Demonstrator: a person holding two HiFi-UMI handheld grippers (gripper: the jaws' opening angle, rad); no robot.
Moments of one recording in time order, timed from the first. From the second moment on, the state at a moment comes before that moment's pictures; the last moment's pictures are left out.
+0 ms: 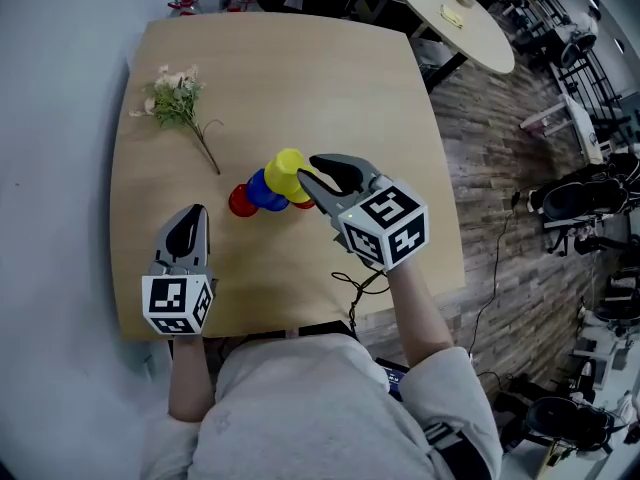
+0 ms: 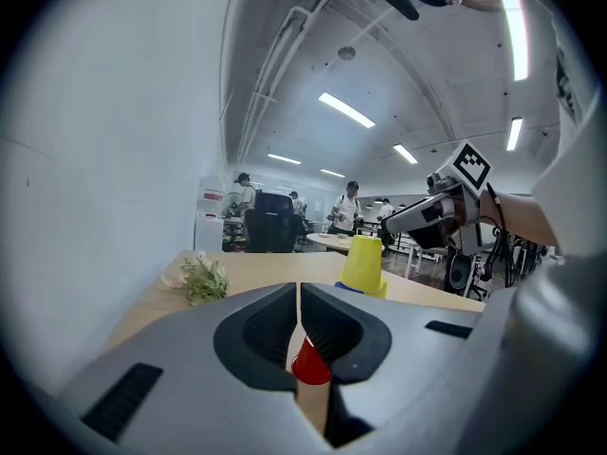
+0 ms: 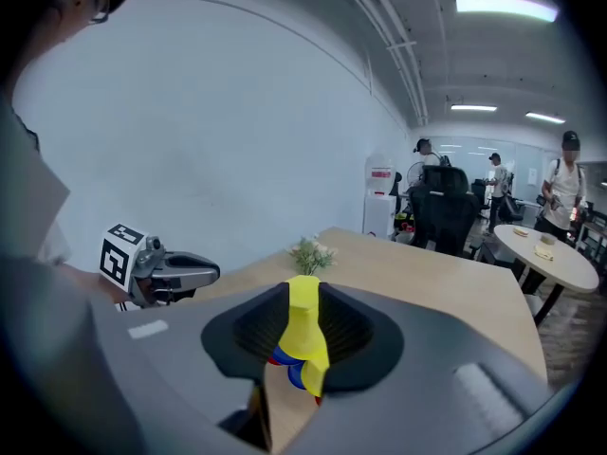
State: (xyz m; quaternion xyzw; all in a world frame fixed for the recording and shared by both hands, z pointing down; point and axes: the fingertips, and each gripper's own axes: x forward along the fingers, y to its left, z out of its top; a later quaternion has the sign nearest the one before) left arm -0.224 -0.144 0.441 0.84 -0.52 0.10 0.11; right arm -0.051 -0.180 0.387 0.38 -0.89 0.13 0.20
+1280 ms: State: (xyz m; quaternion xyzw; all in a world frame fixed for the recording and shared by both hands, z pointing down) left arm -0.183 -0.118 0.380 0.85 -0.53 0.07 0.05; right arm 0.034 -0.115 0.353 0.55 -0.84 0.03 0.02
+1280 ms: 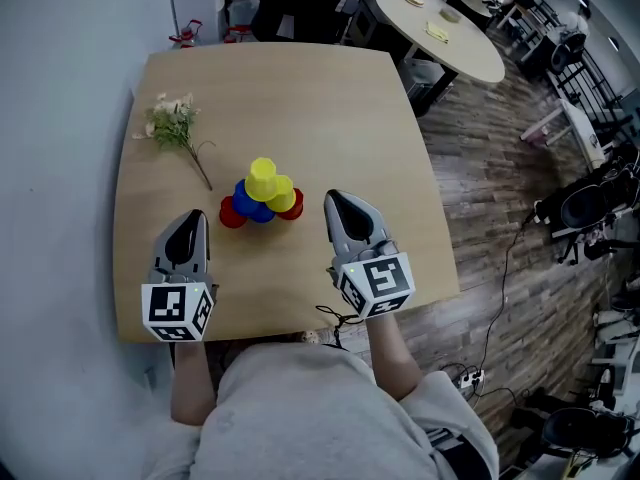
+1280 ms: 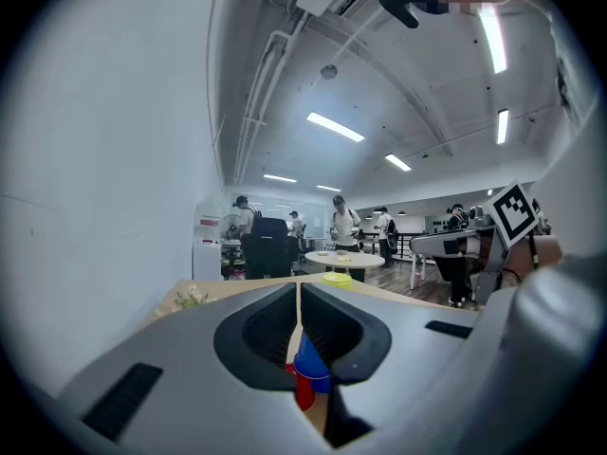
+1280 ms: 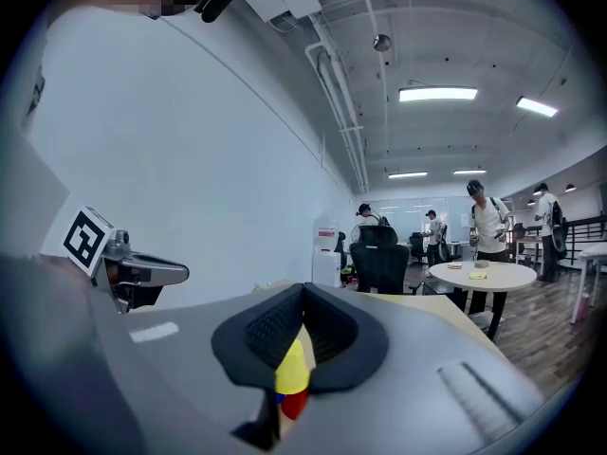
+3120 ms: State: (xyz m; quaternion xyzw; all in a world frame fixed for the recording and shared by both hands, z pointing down) left arm -0.136 -0.053 0.347 0.85 -0.53 0.03 0.03; right arm 0.066 -0.048 0.341 0.55 -0.83 0.00 0.00
